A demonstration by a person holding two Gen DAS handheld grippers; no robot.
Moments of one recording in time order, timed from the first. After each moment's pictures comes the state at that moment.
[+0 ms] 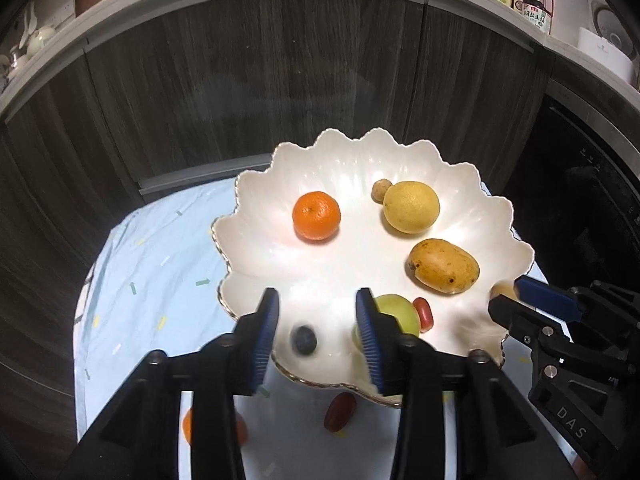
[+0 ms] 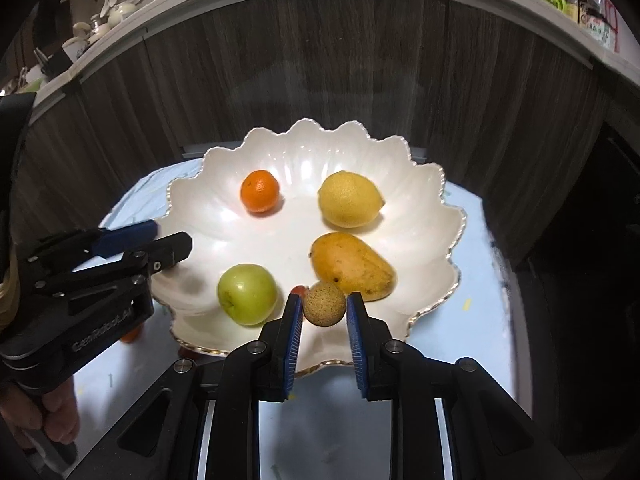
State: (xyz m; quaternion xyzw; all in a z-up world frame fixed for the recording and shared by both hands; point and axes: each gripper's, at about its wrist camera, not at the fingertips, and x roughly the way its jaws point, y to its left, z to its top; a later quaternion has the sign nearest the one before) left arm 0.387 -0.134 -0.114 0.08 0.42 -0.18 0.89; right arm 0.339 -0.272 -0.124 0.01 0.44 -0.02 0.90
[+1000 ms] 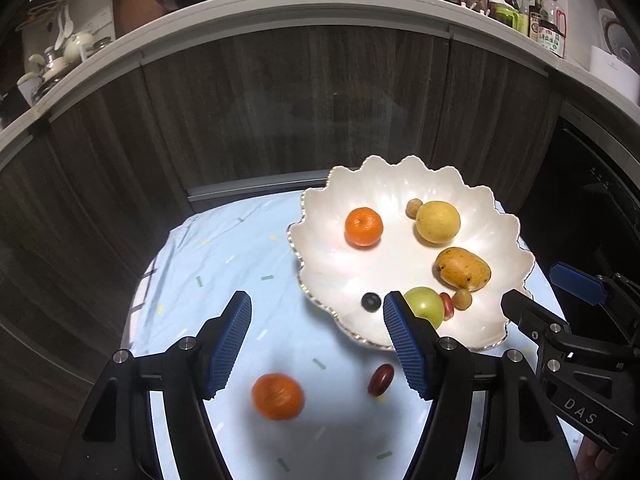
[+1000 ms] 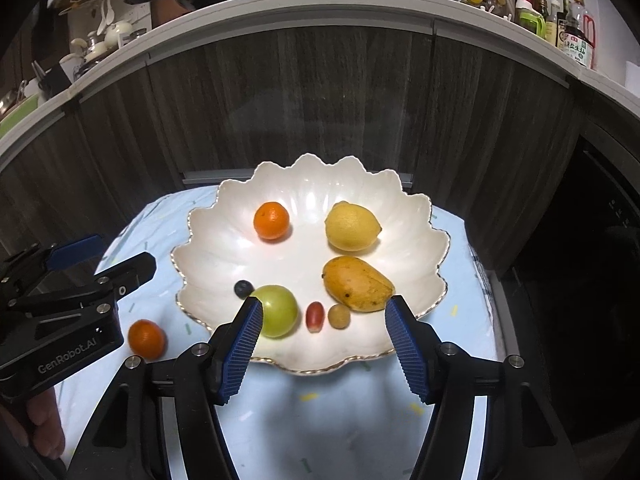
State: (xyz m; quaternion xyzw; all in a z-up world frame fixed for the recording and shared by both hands) left arm 0.356 -0.087 -0.074 0.07 0.40 -0.13 0.91; right arm 0.317 -0.247 -0.093 0.02 0.40 -0.04 0.92
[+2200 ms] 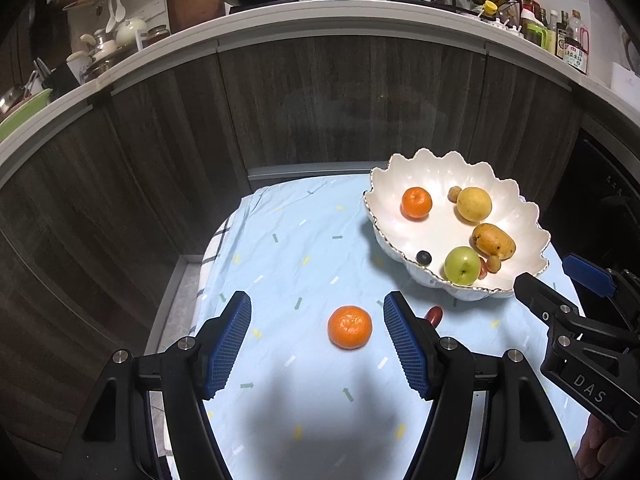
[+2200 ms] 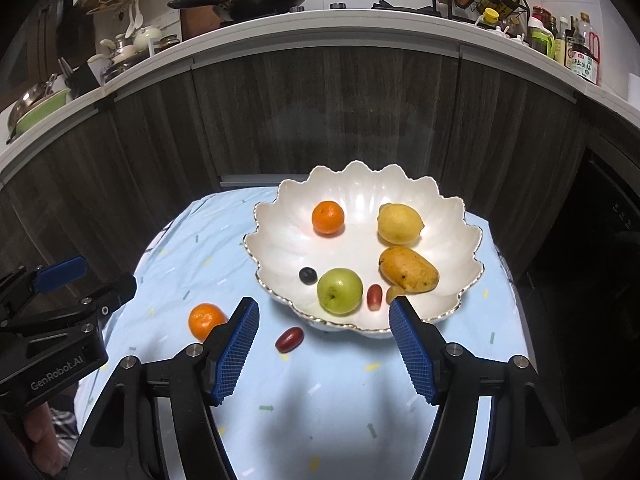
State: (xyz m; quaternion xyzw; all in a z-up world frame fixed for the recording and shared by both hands) left arm 0.293 -0.018 -0.061 0.06 0.40 -0.06 0.91; right arm 0.275 -0.193 -0.081 0.02 0.37 -0.02 0.93
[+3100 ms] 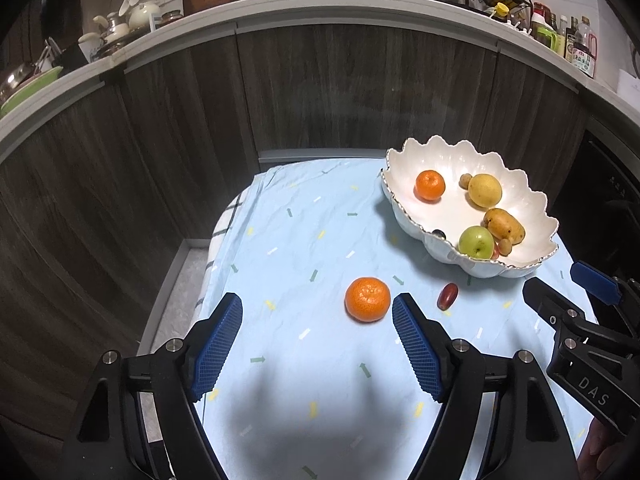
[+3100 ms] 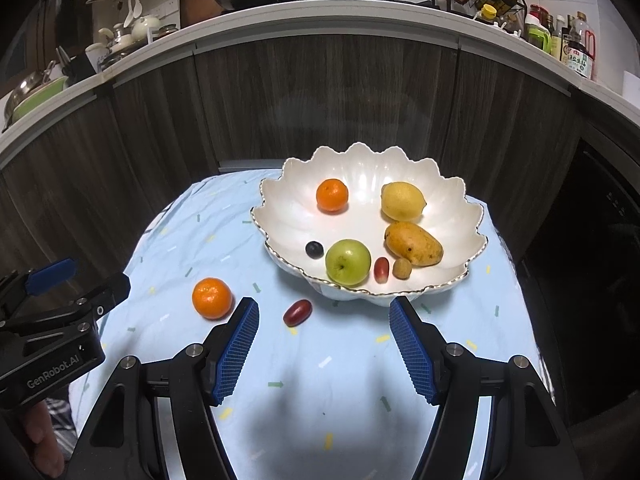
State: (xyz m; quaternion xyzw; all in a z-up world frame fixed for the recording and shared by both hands) left arm 0.277 0.008 -0.085 0.04 0.40 -0.06 0.91; right arm 0.258 -0.173 -0.097 0.01 0.38 -0.03 0.92
